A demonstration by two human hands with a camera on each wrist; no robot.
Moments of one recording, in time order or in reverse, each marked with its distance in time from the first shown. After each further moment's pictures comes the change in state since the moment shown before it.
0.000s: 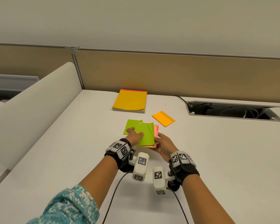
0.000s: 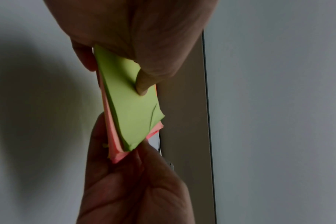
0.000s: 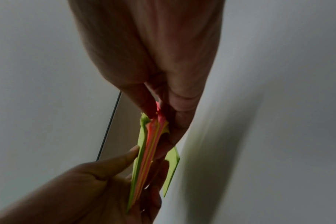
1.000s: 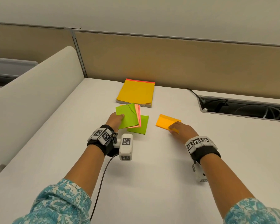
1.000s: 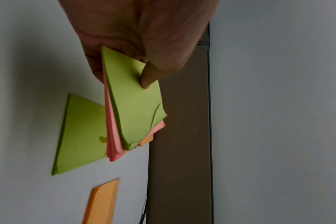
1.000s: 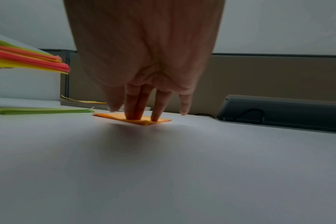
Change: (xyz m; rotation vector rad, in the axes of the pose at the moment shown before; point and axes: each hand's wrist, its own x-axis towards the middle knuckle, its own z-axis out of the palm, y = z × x) left_hand 0.060 0.009 -0.076 -0.214 0.152 -0.006; right_hand 0.072 -0.038 -0.064 -1.652 -0.031 -0.204
